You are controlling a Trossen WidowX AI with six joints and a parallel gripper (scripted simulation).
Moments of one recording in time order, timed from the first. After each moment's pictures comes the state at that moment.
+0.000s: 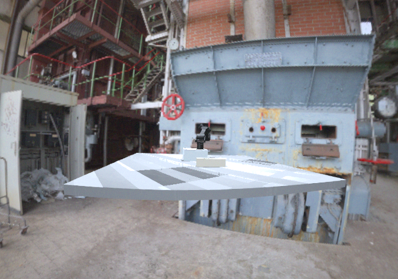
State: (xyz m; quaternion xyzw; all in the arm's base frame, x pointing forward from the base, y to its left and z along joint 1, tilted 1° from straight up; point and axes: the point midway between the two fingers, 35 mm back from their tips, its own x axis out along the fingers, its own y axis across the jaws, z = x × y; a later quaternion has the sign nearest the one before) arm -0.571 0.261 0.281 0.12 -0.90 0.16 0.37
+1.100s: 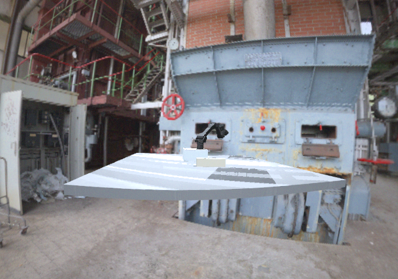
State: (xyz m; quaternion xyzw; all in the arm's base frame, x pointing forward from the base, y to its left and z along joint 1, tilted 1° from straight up) arm -0.460 0.466 0.271 -0.09 -0.89 0.30 0.32
